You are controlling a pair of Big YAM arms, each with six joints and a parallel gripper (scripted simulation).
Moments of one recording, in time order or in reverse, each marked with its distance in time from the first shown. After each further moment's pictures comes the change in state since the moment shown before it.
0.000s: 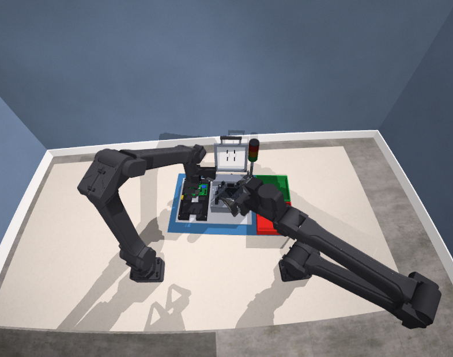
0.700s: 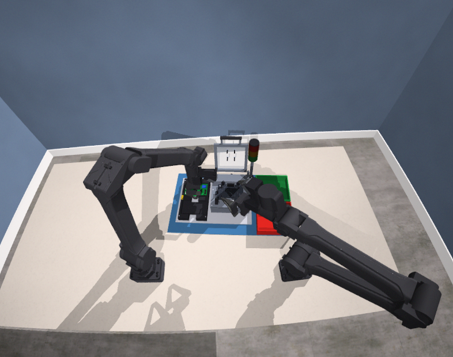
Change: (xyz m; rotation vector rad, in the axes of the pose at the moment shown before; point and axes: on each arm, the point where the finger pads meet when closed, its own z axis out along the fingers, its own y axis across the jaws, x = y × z) left arm -0.003 0.006 0.020 -0.003 -0.001 0.001; right arm 0.000 0.000 0.000 0.000 0.000 0.000
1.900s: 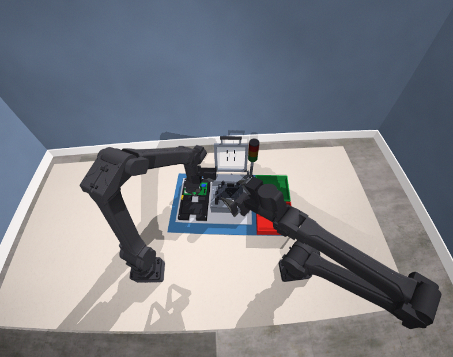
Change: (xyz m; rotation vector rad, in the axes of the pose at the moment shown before) left arm 0.001 -0.002 -0.011 -0.004 -0.003 0.010; right arm 0.000 0.000 0.000 0.000 0.000 0.000
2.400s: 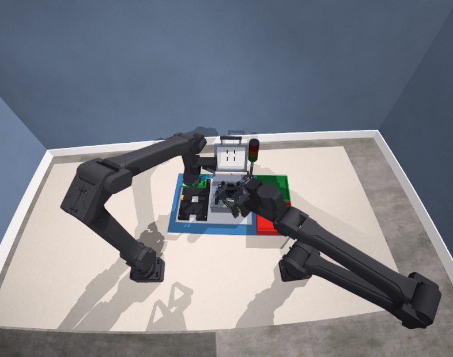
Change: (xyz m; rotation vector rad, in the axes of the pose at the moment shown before) left arm -0.008 -0.016 -0.087 -0.002 -0.008 0.001; right arm 0.009 0.000 -0.001 -0.001 0.043 0.000
